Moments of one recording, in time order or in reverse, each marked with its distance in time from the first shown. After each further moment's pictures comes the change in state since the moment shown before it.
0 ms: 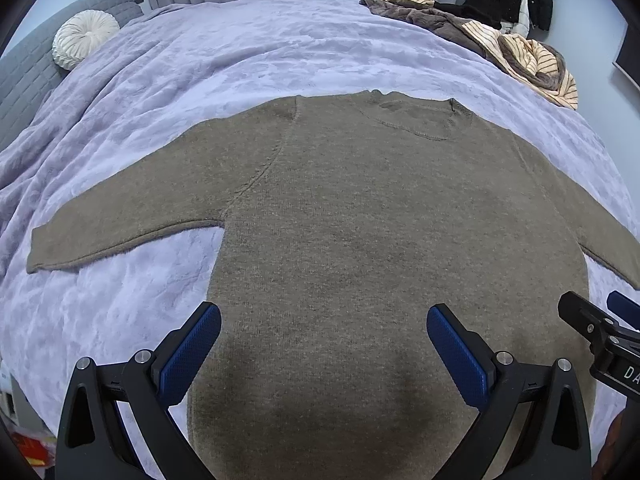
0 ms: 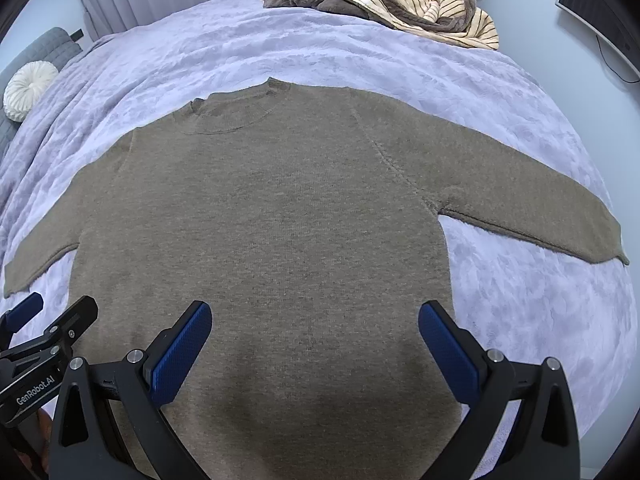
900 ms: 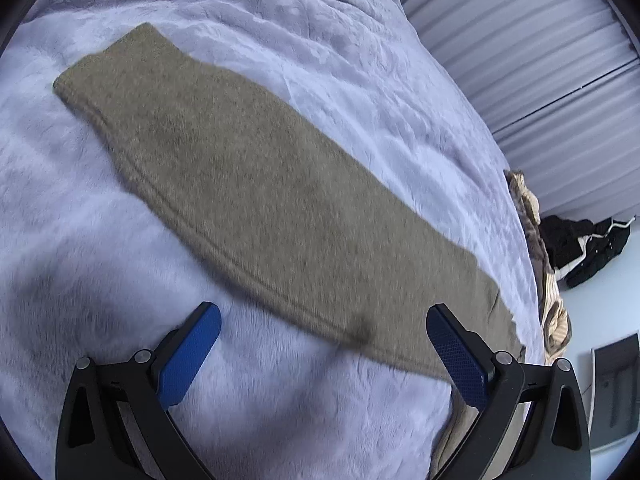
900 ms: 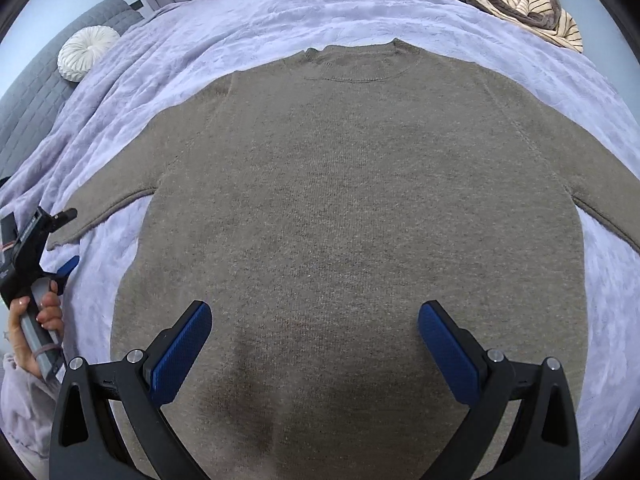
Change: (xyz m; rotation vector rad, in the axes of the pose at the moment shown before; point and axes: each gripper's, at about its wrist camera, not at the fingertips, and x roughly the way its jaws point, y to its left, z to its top) left arm 0.079 0.337 -0.021 -0.817 -0.178 -0.261; right arm 0.029 0.092 -0.025 -0.124 0.100 0.201
